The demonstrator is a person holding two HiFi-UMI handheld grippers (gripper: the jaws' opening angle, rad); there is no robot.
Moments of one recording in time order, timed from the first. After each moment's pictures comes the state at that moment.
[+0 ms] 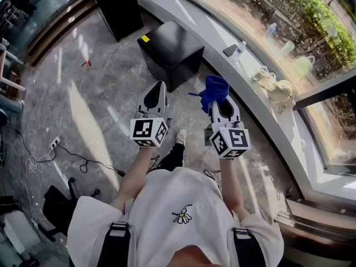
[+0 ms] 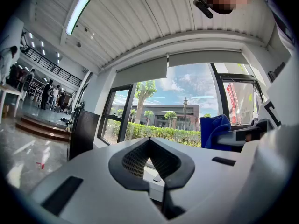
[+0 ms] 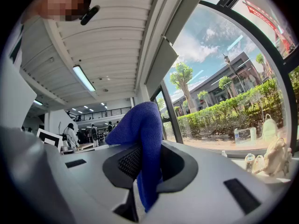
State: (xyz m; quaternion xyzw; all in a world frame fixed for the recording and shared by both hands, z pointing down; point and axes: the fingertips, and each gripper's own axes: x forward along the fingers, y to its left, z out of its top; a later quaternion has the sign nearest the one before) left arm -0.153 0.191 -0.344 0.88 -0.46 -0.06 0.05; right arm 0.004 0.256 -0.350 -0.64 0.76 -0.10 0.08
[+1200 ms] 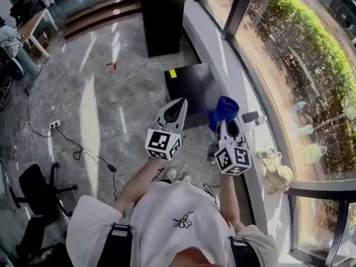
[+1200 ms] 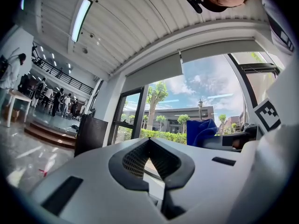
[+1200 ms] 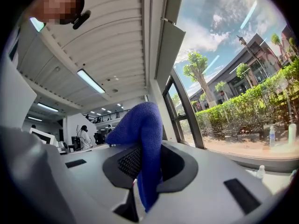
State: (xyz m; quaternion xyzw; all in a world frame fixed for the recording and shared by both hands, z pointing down) left arm -0.122 -0.023 -0.373 0.84 -0.54 -0.08 0.03; right arm 0.019 -0.012 -0.370 -0.54 0.83 -0.11 0.09
